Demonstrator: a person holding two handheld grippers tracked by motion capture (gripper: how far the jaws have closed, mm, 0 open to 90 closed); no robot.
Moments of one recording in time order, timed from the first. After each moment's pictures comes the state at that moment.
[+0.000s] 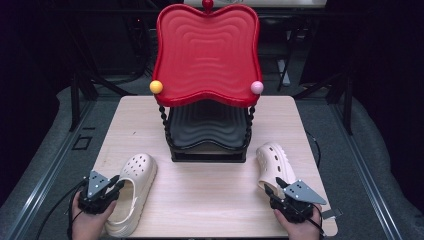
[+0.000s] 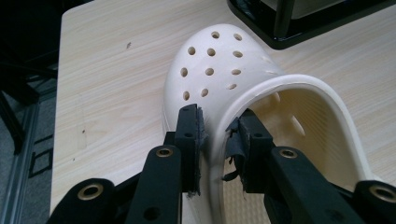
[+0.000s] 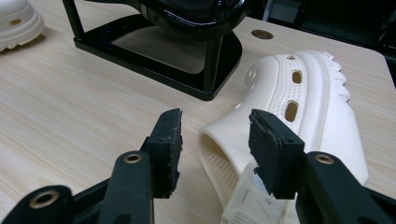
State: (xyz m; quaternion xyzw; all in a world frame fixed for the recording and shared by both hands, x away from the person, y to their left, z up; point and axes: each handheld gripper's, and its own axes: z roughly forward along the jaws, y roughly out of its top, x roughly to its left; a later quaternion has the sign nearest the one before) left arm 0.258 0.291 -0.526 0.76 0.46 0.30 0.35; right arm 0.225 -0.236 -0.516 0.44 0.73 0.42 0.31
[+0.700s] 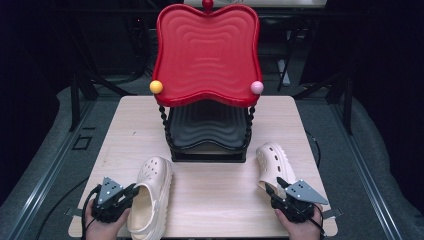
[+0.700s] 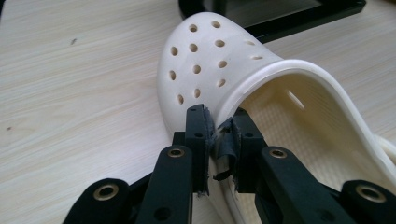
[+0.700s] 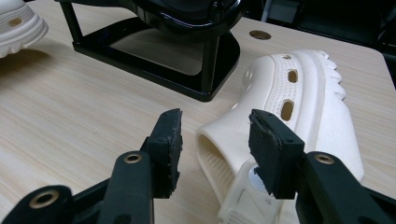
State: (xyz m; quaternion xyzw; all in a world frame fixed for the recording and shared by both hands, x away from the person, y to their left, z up) left arm 0.237 0.246 -0.519 0.76 0.46 0.25 0.38; right arm 0.225 -0.238 -0.516 0.44 0.73 0.43 0.31
